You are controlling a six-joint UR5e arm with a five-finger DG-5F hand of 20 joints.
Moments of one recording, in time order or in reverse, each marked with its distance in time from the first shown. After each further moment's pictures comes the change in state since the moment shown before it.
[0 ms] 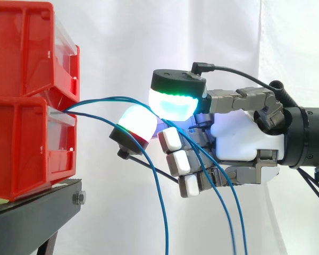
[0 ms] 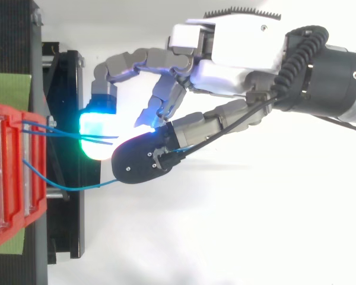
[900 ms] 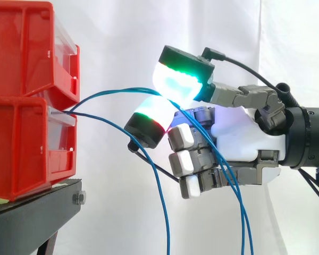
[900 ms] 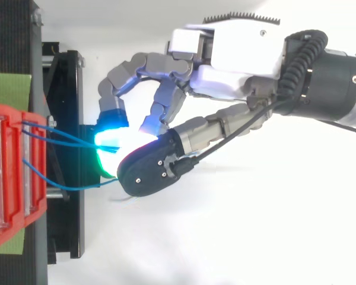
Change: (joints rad) arm 0.005 0.000 -0.002 0.002 0.000 0.000
